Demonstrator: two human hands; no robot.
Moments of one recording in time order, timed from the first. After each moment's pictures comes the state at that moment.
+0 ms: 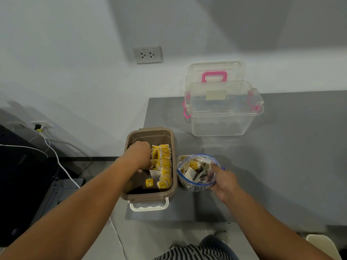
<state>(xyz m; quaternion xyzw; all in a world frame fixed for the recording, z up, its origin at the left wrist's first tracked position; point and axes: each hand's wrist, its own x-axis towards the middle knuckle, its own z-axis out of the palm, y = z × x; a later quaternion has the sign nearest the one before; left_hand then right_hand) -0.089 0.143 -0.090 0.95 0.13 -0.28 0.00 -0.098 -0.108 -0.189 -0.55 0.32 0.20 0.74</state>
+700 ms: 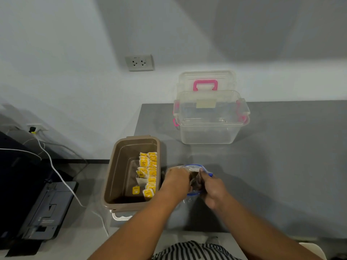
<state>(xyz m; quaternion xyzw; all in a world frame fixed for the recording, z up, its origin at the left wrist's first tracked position) -0.083 -0.012 -0.133 0.95 0.00 -0.31 0.02 -0.085 -0.132 -0.189 -0.55 0.29 0.25 0.74</state>
